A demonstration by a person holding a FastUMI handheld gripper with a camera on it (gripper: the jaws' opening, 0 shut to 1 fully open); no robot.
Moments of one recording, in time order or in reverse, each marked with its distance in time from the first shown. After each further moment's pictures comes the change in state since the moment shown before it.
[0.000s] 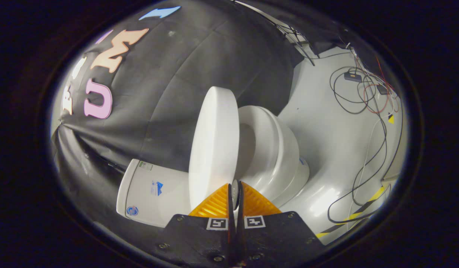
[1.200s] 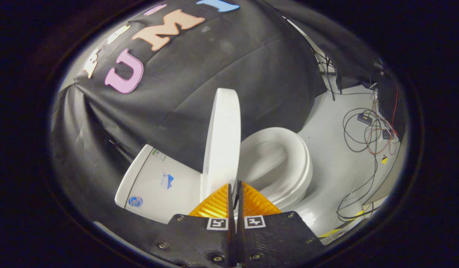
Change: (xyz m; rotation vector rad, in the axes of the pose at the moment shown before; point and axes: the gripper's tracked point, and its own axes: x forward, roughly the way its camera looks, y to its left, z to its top) arm -0.037 0.099 0.001 -0.272 -0.089 -0.031
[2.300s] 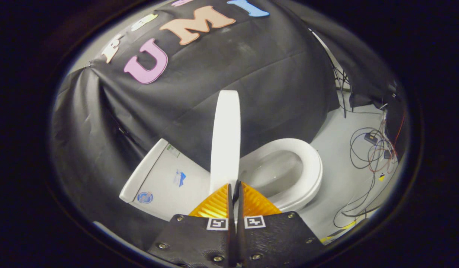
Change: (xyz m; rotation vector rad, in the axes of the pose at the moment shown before) arm -0.012 0.067 0.004 -0.137 -0.038 0.053
